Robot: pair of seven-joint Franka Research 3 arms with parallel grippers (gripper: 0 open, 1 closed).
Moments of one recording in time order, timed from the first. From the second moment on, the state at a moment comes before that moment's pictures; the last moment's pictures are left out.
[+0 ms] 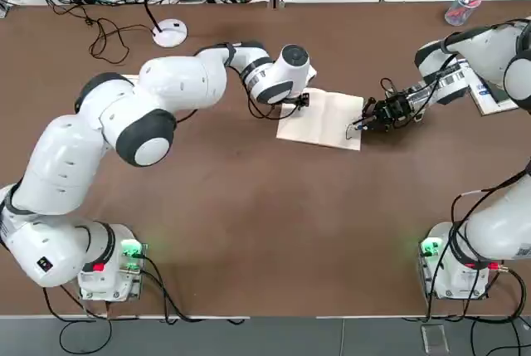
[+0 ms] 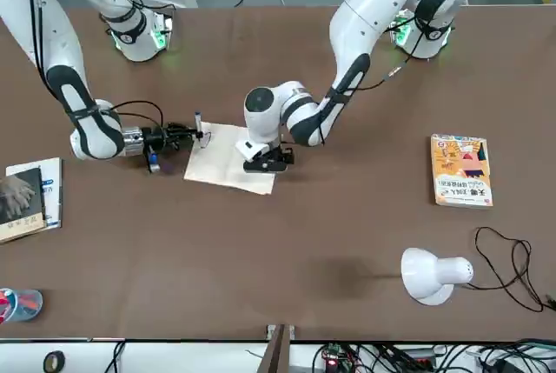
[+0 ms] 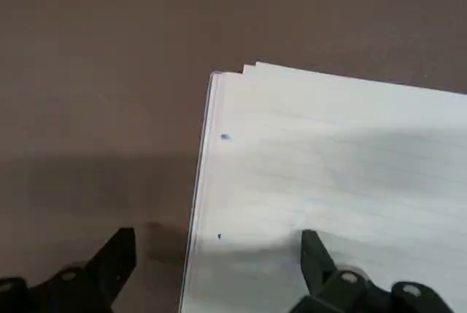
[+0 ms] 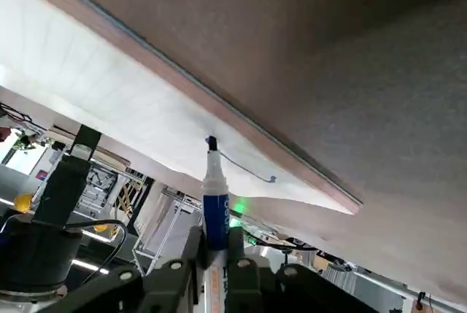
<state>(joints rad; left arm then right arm) -0.80 0.90 -0.12 -1.40 0.28 2.35 -1.01 0.11 0.52 -0.02 -2.28 1.24 1.84 -0.12</state>
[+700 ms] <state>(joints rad) -0.80 0.90 -0.12 -1.40 0.28 2.35 -1.01 0.15 0.53 -0.02 -2.28 1.27 1.84 -0.12</state>
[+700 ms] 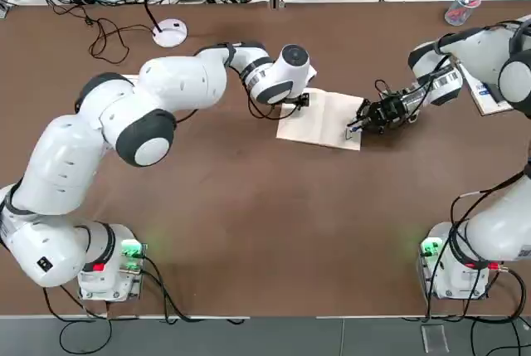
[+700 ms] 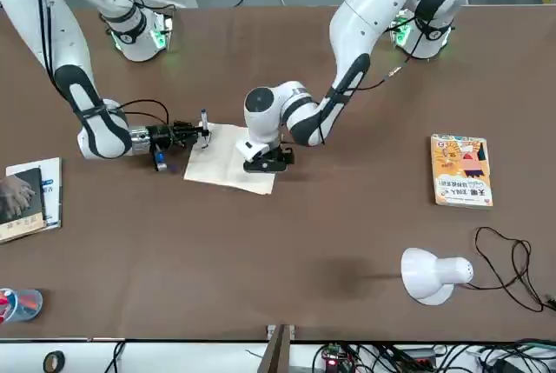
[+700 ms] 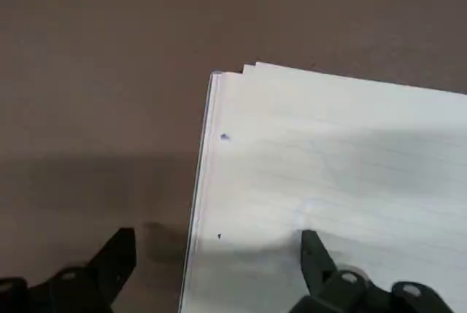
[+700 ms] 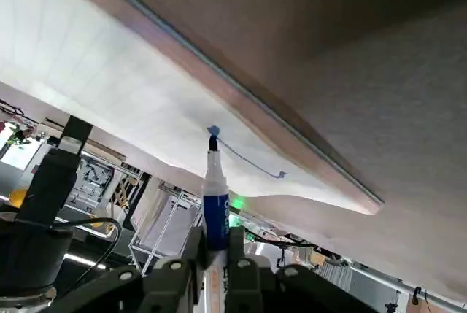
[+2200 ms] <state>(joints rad) -0.80 0.90 -0.12 -1.40 0.28 2.35 -1.01 0.15 0.48 -0.03 -2.22 1.26 1.76 0.01</state>
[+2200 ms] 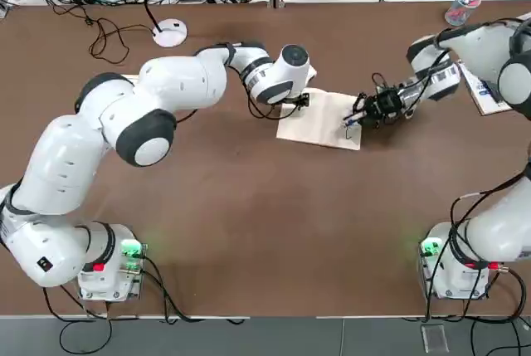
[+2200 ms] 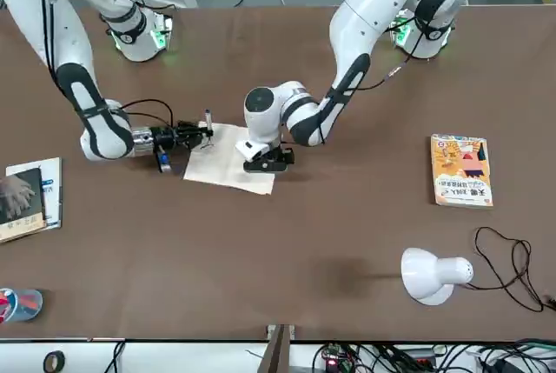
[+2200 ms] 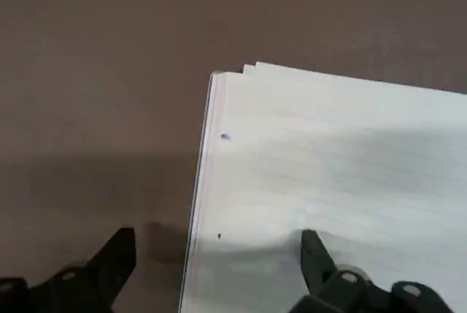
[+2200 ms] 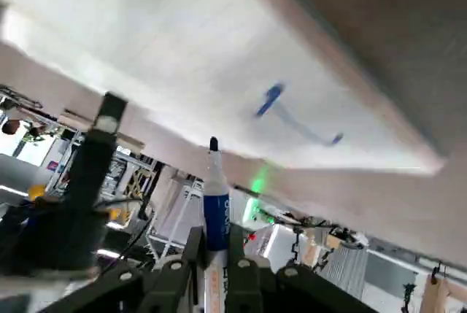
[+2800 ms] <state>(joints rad) -0.80 0.90 -0.12 -1.40 0.28 2.35 -1.01 0.04 0.29 -0.03 -2.13 0.85 1.68 0.03</state>
